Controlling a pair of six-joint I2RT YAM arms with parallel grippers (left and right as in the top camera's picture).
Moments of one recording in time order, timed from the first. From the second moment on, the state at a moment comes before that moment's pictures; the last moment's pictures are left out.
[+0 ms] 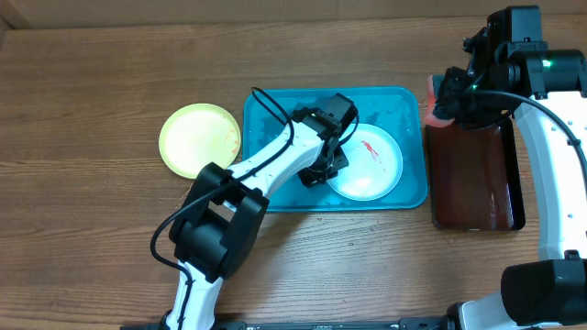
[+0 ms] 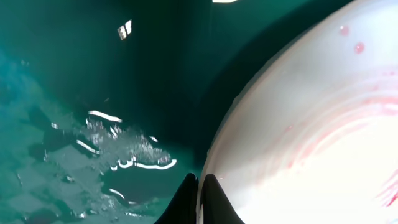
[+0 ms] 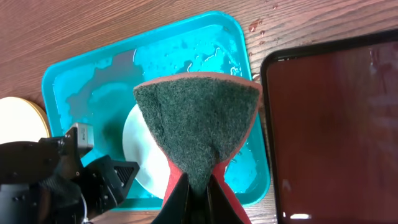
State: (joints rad) left arm -0.63 2.13 1.58 -0.88 0.08 -1.04; right arm 0.01 1.69 1.77 -1.27 -0.20 0.28
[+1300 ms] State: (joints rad) left arm -0.42 2.13 1.61 -0.89 0.14 -0.26; right arm 0.33 1.92 1.60 -0.95 -0.18 0.51
